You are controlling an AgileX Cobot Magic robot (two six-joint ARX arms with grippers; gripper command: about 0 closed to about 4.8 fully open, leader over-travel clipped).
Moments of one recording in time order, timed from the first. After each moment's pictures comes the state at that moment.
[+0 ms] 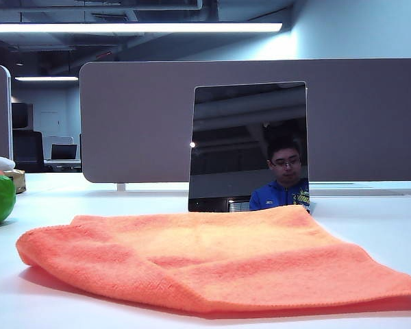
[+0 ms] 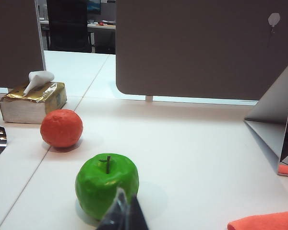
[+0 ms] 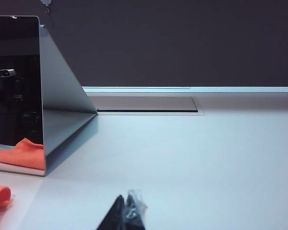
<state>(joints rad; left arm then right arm) 0.01 0.00 0.01 0.06 0.07 -0.04 -0.02 0.00 0.01 0.04 -0.02 0.01</state>
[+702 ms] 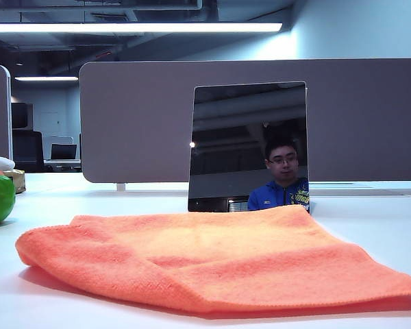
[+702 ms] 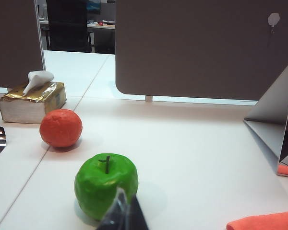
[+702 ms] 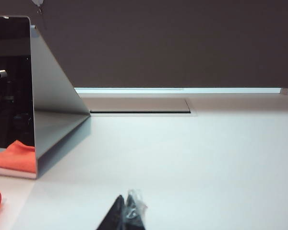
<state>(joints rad) 0.01 0.00 0.01 0.06 0.07 -0.05 -0.03 0.00 0.01 0.04 0.00 0.00</state>
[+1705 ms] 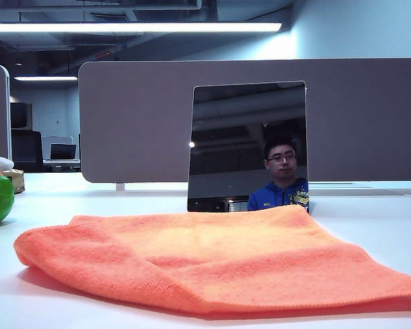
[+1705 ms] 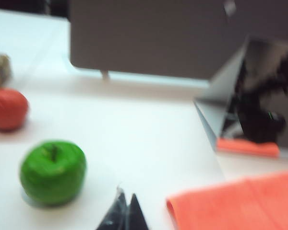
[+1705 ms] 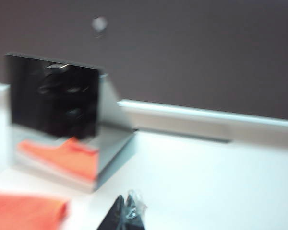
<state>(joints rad) 0.01 0.12 0.23 -0.19 0.24 -0.12 -0.02 0.24 0.46 -0.27 -0.22 -0.05</state>
